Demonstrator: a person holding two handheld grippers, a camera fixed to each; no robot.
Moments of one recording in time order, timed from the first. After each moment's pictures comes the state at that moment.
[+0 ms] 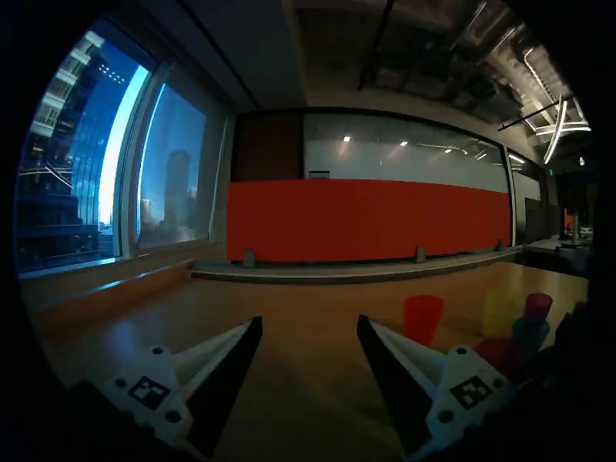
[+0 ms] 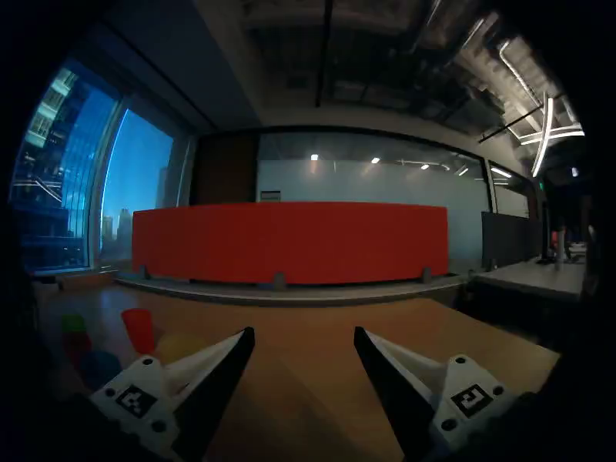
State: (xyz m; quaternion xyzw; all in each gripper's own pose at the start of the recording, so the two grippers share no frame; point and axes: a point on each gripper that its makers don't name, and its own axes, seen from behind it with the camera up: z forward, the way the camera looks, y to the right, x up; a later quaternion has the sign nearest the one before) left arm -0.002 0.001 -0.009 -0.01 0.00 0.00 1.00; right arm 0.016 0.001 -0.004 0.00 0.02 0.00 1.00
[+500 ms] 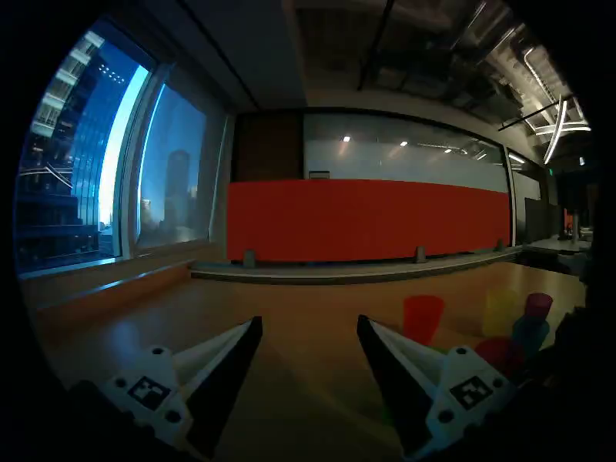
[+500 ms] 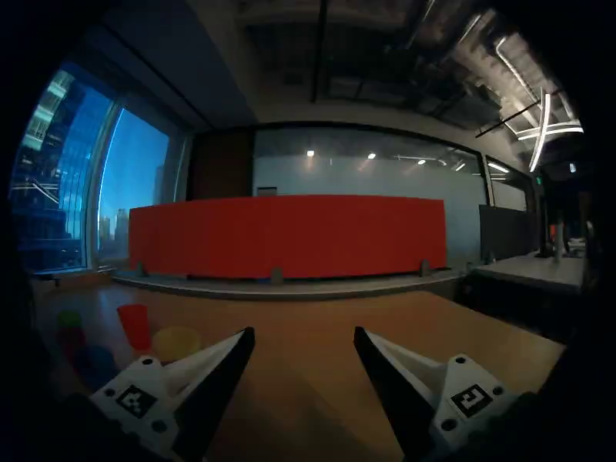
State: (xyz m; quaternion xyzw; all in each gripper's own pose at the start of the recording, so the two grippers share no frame) left arm -0.002 0.001 -0.008 -0.01 0.00 0.00 1.00; right arm 0.002 0.005 0.000 -0.01 0.01 0.01 1.00
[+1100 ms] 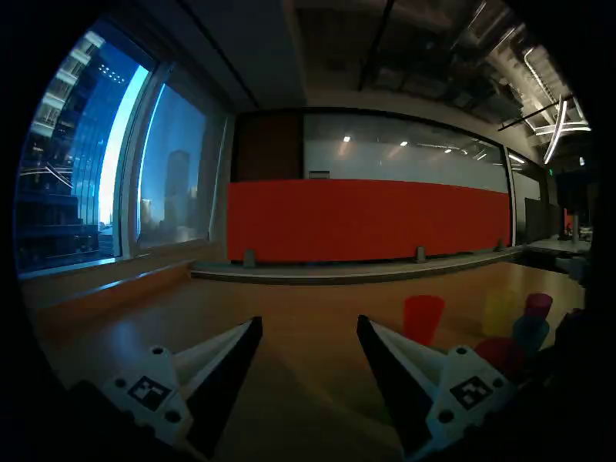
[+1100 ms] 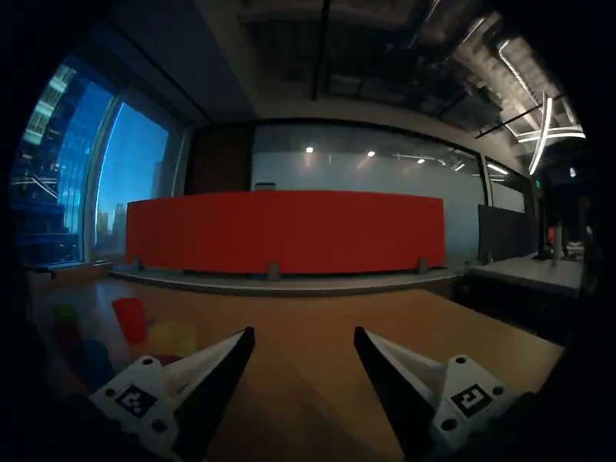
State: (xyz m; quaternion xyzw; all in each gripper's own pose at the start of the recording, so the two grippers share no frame) left arm -0.001 0.001 -0.008 -0.01 0.00 0.00 1.00; right arm -0.002 0.005 0.002 -0.01 0.00 0.00 1.00
